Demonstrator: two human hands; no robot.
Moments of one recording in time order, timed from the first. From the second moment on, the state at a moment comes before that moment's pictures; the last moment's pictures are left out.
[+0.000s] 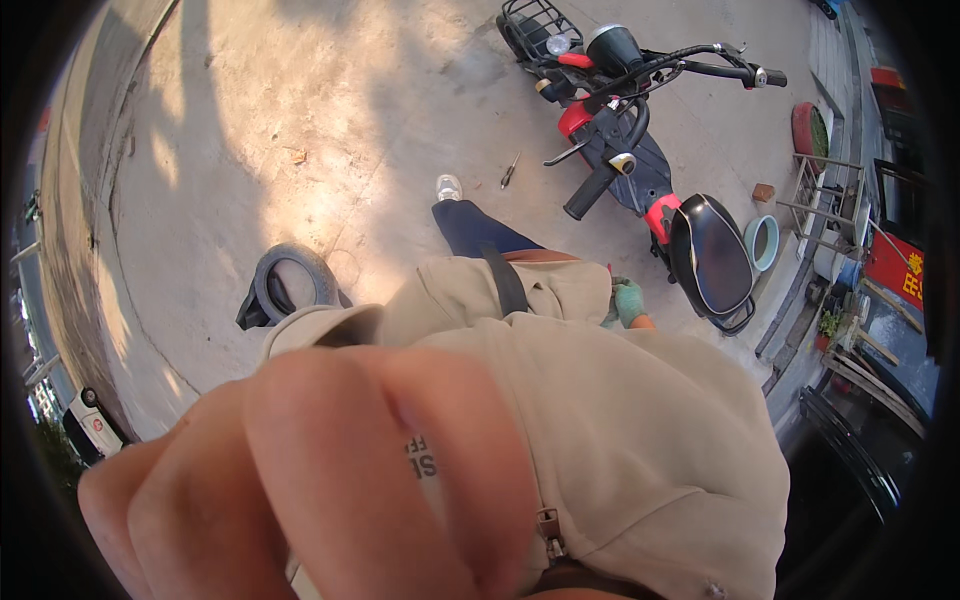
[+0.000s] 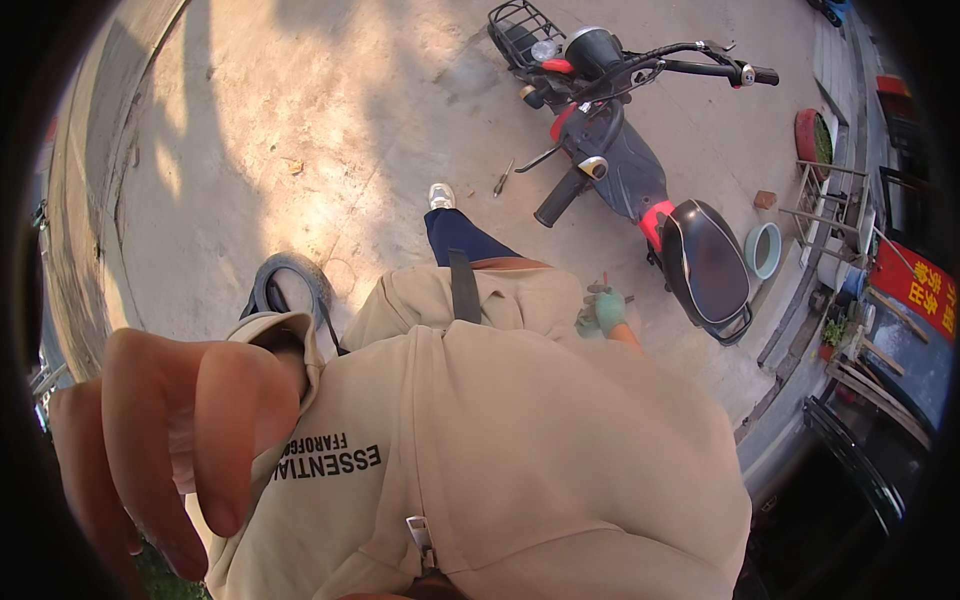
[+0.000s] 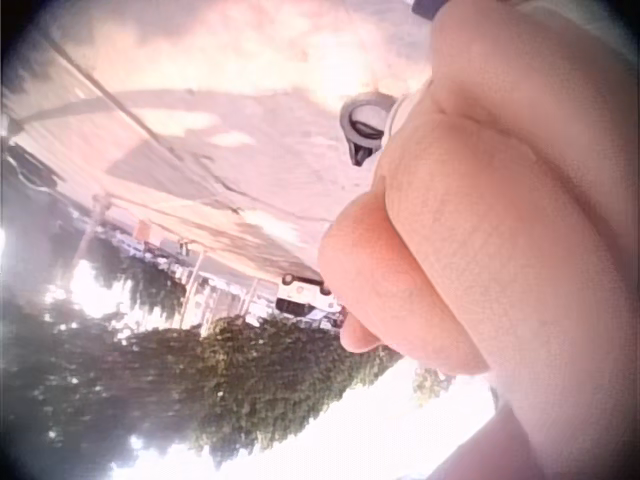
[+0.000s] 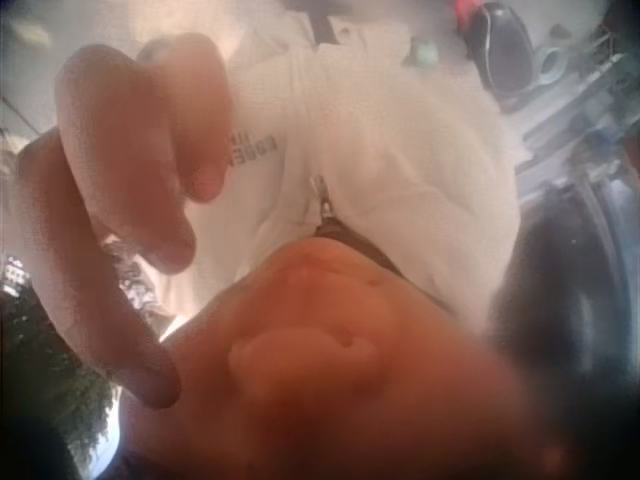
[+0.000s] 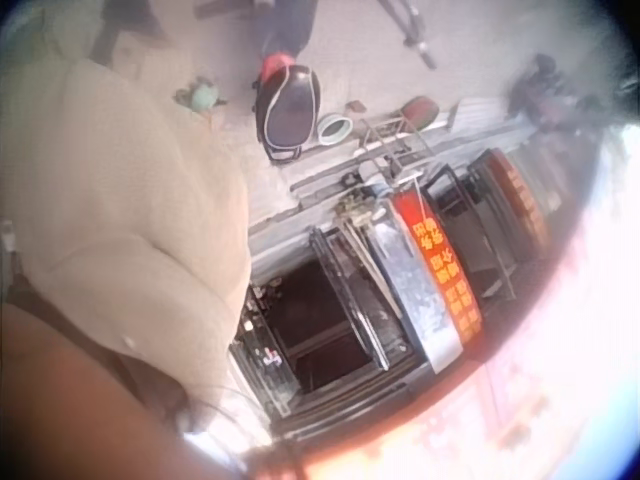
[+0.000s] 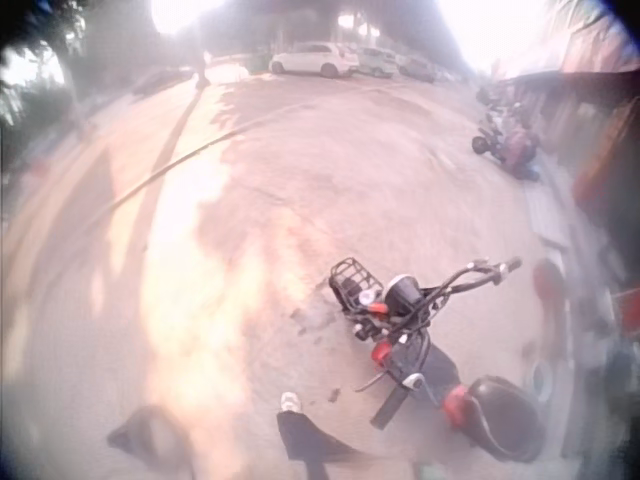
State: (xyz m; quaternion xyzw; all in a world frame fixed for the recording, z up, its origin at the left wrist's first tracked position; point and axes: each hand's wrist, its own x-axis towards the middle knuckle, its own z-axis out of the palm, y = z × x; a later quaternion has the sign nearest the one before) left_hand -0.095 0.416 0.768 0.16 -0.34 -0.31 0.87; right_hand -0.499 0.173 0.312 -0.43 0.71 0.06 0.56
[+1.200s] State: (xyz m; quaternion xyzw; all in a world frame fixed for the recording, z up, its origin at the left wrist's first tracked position) left_hand 0.392 -0.115 0.702 -0.04 -0.34 -0.82 0.46; right_hand 0.010 0.305 0.281 -0.31 0.84 -0.18 0.41
